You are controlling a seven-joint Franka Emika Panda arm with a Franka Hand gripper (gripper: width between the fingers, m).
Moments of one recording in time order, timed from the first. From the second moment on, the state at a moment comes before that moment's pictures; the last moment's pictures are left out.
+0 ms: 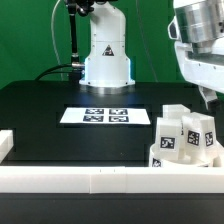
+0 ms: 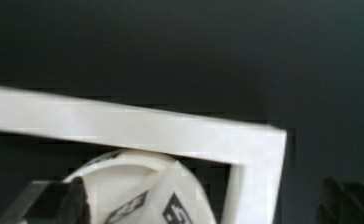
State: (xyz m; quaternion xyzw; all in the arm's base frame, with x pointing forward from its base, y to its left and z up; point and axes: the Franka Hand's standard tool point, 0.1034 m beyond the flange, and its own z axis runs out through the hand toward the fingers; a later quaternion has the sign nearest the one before) arm 0.636 0.140 0.099 -0.79 0.59 0.08 0.12
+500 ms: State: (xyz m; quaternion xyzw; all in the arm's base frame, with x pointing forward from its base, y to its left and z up) arm 0.640 0.144 0.102 -0.89 0.44 0.07 0.13
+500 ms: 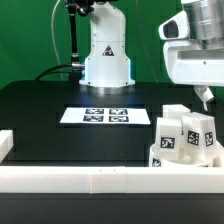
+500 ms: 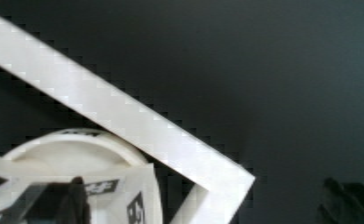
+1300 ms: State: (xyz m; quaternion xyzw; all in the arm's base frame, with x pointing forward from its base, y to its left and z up) arm 0.639 0.130 0.106 -1.00 0.01 0.03 0.09
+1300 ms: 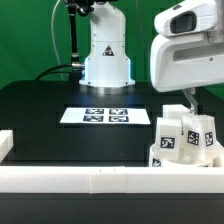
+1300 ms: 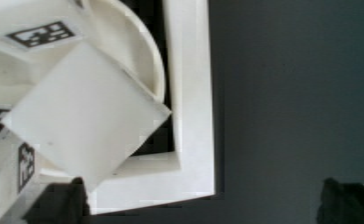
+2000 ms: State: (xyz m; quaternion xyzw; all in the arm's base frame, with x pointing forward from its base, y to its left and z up) arm 0.646 0.117 0.098 -0.93 -0.38 -0.03 0.03
